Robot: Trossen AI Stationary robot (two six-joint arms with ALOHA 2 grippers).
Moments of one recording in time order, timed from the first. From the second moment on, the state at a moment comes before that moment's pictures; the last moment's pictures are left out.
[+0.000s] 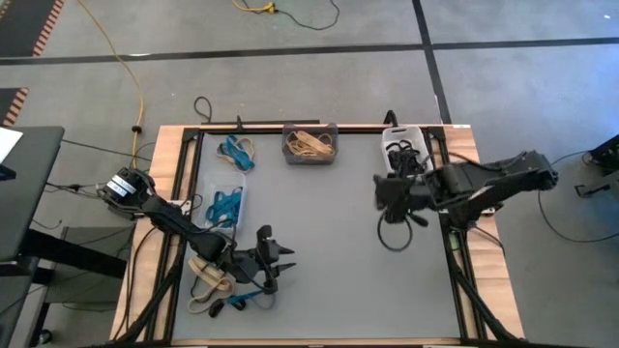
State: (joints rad) left arm -0.53 1.61 0.70 0.34 -0.60 -0.43; right arm 0.24 1.23 1.30 -1.14 0.68 0.04
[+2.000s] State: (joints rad) left arm -0.53 1.61 0.70 0.33 -0.62 -0.30; right arm -0.93 1.36 0.91 -0.71 0.18 -0.03
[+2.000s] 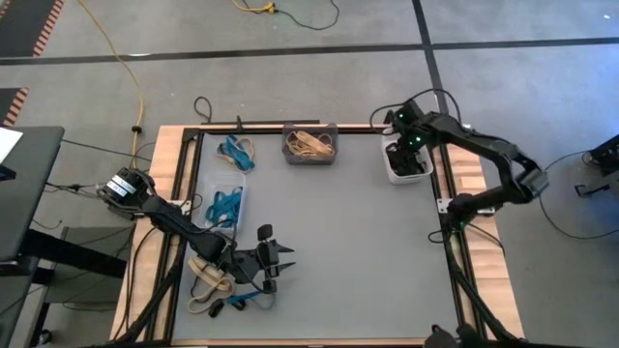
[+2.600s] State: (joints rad) left arm -0.53 1.61 0.70 0.32 -0.62 -0.32; right arm -0.96 1.44 0.91 -0.60 0.18 -0.03
